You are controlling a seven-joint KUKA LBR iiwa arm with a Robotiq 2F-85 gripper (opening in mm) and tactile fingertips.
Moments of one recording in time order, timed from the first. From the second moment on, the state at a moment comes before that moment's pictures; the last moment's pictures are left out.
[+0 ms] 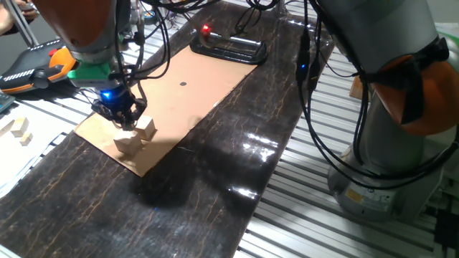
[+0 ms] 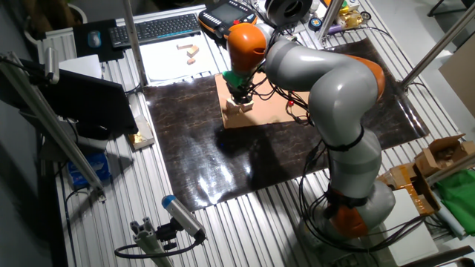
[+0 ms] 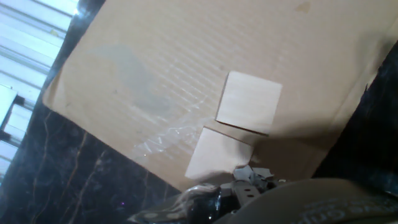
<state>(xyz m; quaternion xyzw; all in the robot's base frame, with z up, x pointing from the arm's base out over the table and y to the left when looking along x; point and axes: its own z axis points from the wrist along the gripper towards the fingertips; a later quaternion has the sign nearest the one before) 0.606 0.175 0.123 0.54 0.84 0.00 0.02</state>
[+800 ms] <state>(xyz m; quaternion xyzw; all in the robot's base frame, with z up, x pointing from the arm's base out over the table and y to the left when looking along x) 0.608 0.178 0.116 0.55 0.84 0.01 0.02</state>
